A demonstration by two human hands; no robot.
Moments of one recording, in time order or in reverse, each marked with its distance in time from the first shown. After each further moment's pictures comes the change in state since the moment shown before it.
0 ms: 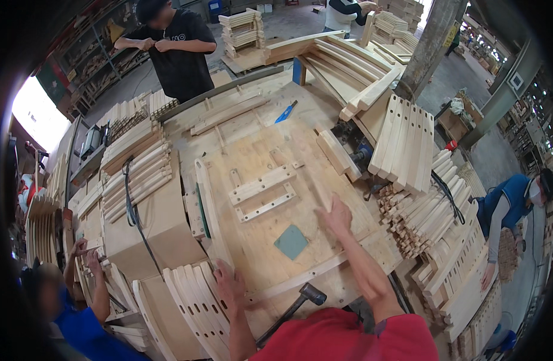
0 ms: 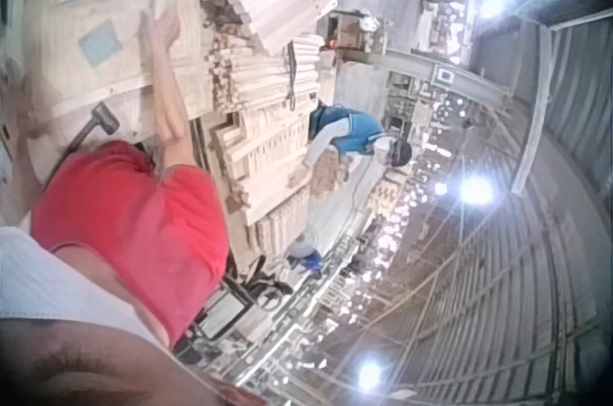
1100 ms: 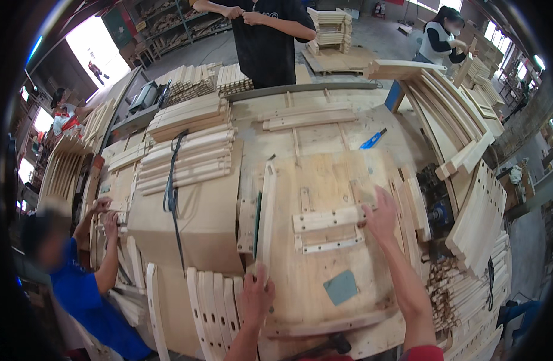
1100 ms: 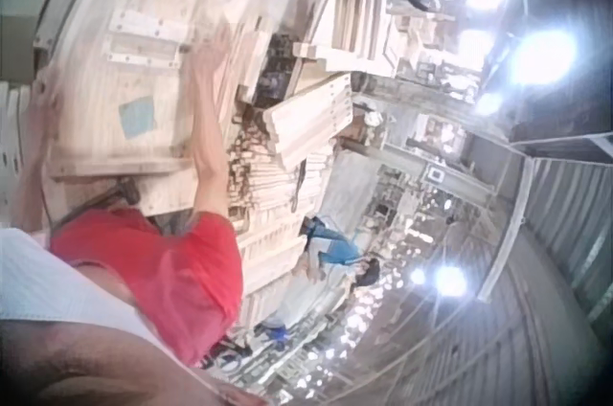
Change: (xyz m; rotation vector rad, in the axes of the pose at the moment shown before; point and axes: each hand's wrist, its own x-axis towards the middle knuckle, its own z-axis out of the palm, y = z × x) left_hand 0.057 -0.017 -0.006 0.044 0.005 -0.013; right_hand 0.139 -0.112 0.085 0.043 0.229 -0.754
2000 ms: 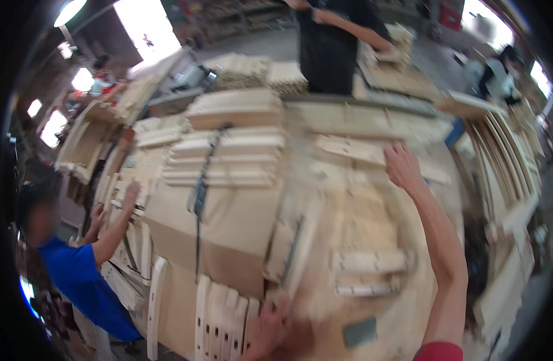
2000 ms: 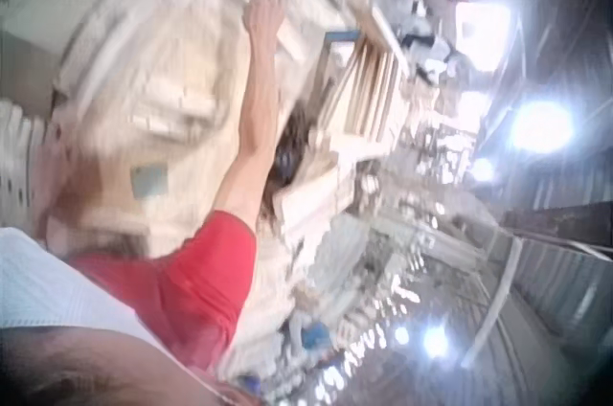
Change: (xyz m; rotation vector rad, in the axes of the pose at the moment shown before) left_hand 0.009 -0.003 0.006 0.003 -0.047 0.008; right_hand 0.249 -0.052 0.104 -0.249 -0.275 -0.490
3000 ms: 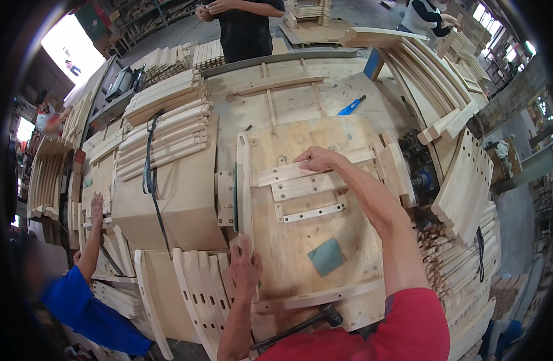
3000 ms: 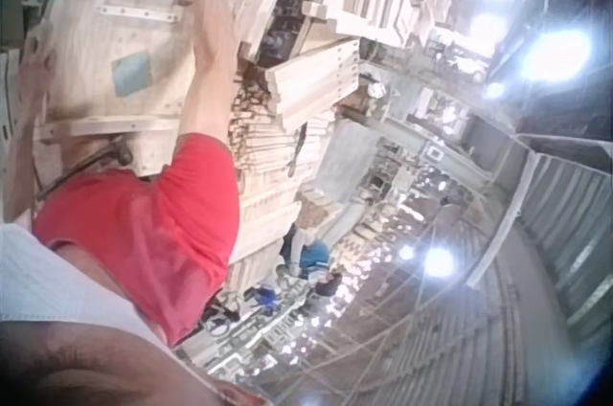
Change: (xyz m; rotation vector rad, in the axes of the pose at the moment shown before) left_hand -0.004 0.009 0.011 -0.035 0.069 0.062; right_hand -0.137 -0.055 0.002 0.913 -0.760 0.255
